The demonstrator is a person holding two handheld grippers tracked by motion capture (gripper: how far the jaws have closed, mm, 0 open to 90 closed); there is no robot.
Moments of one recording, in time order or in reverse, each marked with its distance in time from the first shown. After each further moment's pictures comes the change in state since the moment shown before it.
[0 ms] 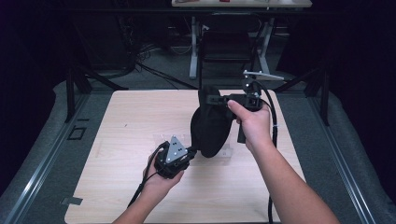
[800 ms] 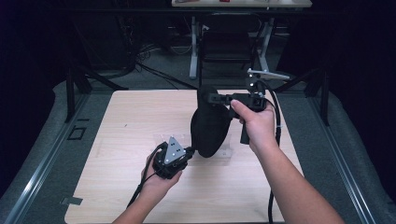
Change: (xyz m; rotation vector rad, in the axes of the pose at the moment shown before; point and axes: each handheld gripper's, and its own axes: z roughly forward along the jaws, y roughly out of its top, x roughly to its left) left arm 0.002 -0.003 -0.004 -0.004 0.024 0.011; right arm 0.010 -0.001 -0.013 -0.026 0.017 -0.037
